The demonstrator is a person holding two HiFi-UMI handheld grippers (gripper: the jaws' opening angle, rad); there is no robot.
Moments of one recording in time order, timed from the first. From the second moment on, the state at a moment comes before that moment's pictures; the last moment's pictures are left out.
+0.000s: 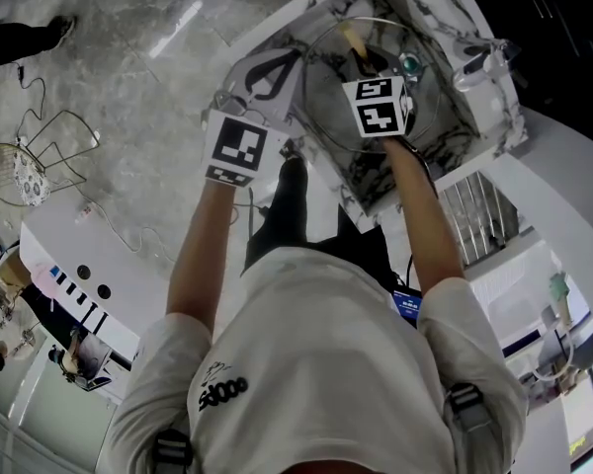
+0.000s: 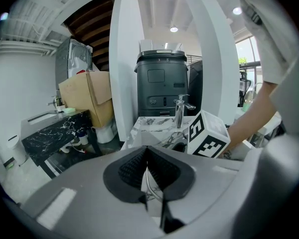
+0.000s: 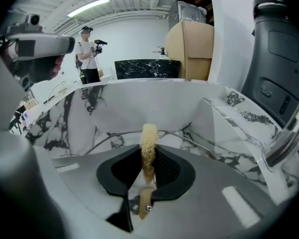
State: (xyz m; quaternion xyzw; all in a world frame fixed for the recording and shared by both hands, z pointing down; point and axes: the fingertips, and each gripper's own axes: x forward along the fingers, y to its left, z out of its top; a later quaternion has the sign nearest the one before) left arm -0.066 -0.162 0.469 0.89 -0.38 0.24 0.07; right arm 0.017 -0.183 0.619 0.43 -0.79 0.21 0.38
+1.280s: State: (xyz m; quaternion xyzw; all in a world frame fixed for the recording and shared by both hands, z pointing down) left arm -0.048 -0.145 0.450 0.89 -0.37 0.24 0.07; right arm -0.015 -0.033 0.622 0.09 -0.87 0.07 0.48
